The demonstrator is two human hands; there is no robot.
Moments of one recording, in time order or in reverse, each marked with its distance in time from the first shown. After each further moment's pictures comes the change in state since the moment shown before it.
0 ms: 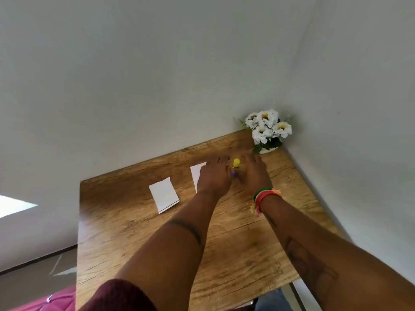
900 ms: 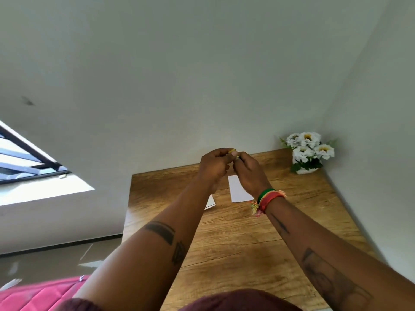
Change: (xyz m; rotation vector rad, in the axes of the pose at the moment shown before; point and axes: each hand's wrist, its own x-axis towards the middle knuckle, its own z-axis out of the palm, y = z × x) left_hand -0.031 -0.048 -0.121 -1.196 0.175 -0.477; right_hand -0.026 -0.135 0.013 0.642 -0.093 -0.280
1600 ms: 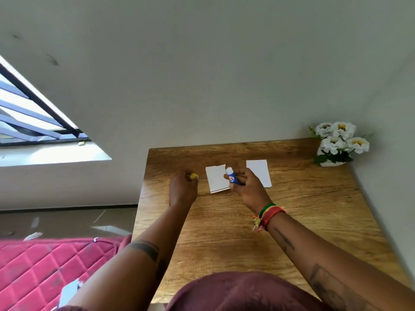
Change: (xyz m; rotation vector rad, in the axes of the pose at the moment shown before) left_hand -0.043 -0.105 -0.139 0.698 0.500 0.038; right_hand -0.055 0.041 0.063 0.138 -0.210 0.313
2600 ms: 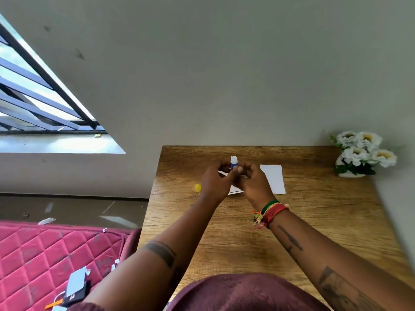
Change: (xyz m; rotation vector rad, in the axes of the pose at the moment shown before) left_hand -0.015 0.051 0.021 -0.324 -0.159 0.133; right_hand 0.017 -0.027 0.028 0.208 0.021 0.002
